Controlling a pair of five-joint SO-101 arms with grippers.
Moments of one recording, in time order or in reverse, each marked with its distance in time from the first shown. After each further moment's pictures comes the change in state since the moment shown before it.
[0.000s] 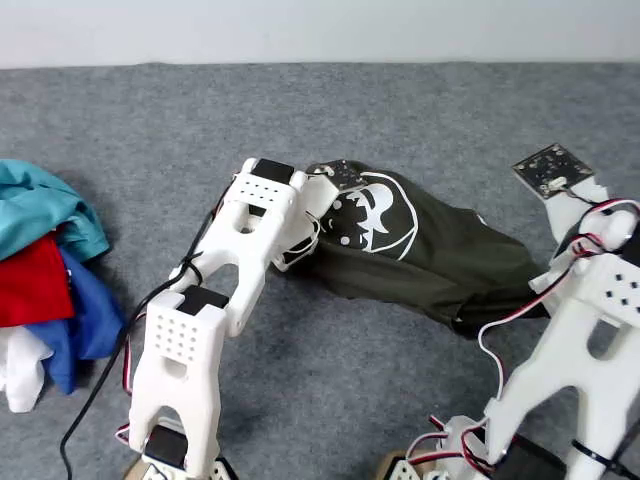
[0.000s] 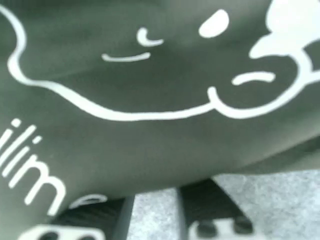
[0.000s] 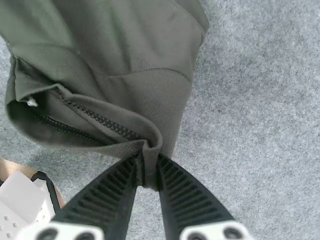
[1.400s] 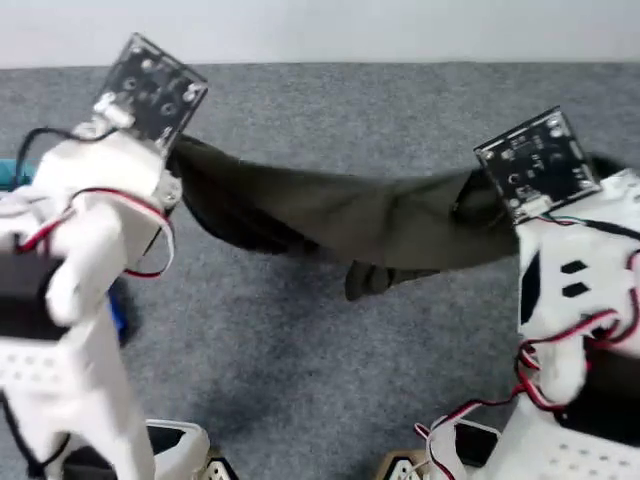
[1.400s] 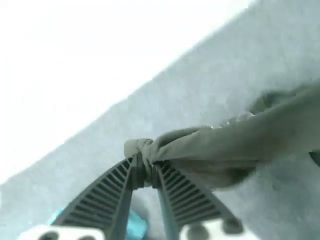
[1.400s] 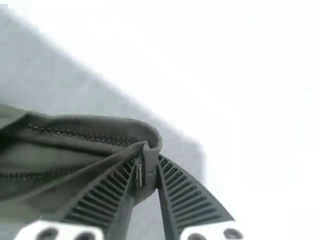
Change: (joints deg) left arm -14.3 -67.8 -7.8 12.9 2.3; right arm -15.3 -24.2 -11.9 -26.7 -11.3
